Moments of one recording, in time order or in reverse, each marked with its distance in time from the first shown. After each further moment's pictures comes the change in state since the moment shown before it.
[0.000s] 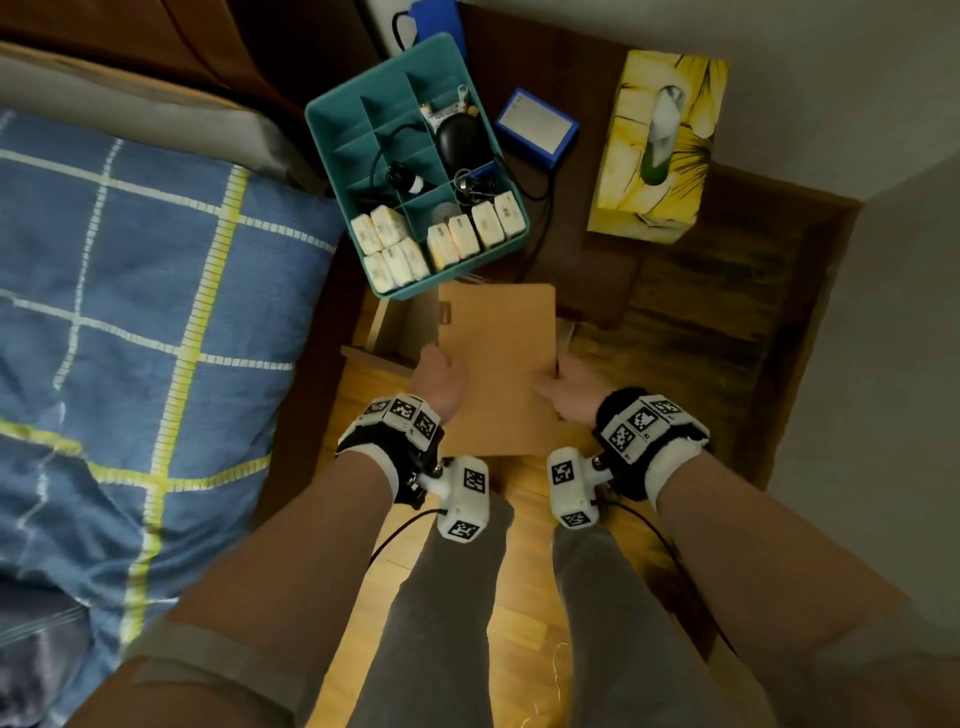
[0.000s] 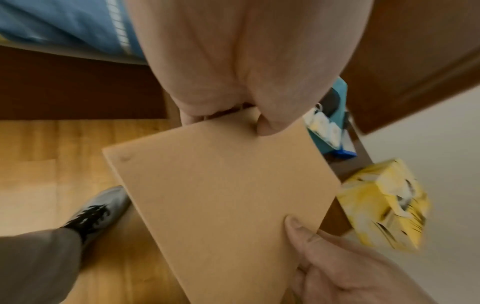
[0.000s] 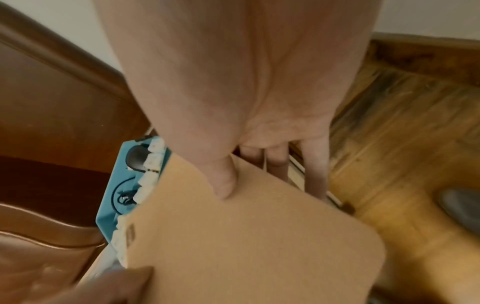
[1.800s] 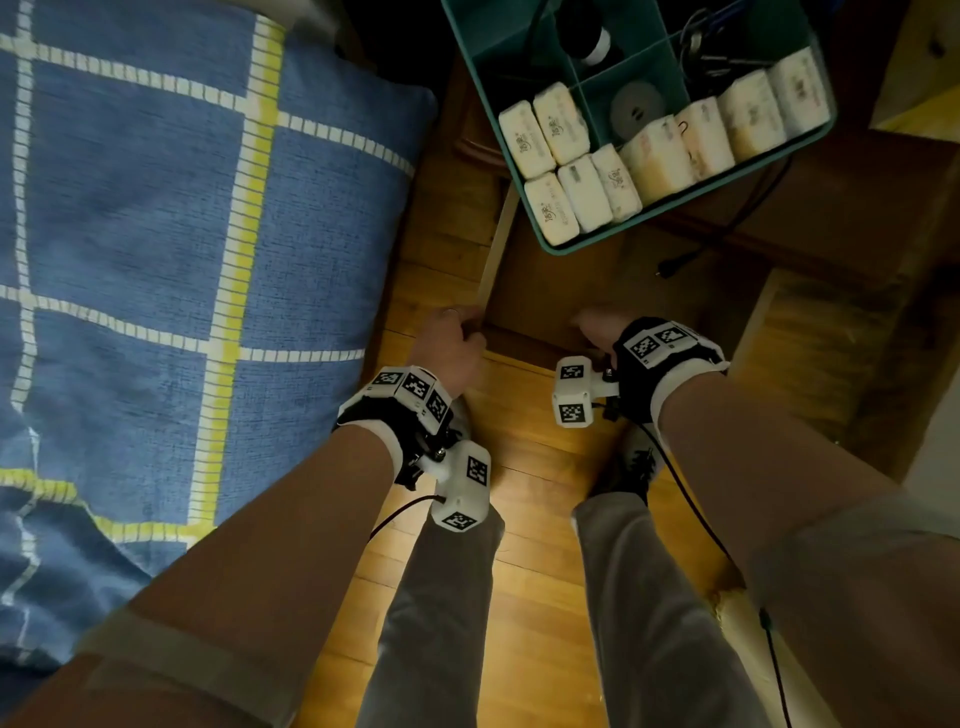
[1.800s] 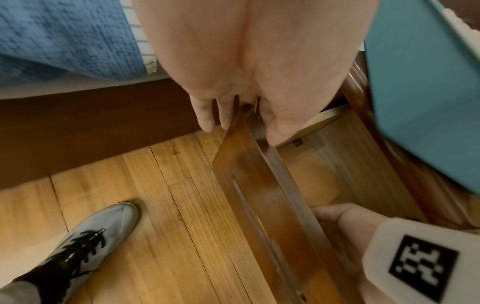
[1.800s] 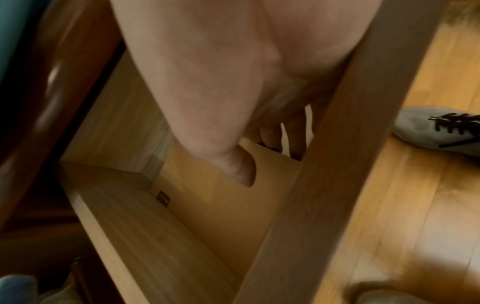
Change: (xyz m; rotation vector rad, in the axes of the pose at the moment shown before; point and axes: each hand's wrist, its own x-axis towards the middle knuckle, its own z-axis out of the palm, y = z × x) left_hand 0.193 -0.150 -0.100 0.126 -0.131 0.173; right_hand 0.215 -0.040 0.147 0.041 0.135 0.439
